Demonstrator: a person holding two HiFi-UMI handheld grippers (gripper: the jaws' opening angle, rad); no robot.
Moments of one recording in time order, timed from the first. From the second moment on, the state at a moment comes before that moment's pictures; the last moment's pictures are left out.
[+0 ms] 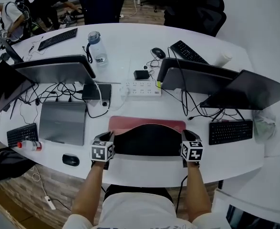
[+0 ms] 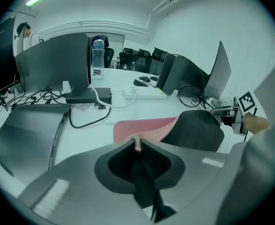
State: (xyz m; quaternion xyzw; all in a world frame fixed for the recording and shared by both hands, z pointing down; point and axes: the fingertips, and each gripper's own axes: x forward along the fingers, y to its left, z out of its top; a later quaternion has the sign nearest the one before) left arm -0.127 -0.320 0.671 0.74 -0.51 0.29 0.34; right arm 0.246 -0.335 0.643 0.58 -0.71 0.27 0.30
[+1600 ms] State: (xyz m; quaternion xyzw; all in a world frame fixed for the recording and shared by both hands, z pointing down) left arm -0.131 -0.336 0.646 0.73 -0.55 0.29 0.29; right arm 0.255 -0.342 0.638 0.59 -0.71 0.25 0.30
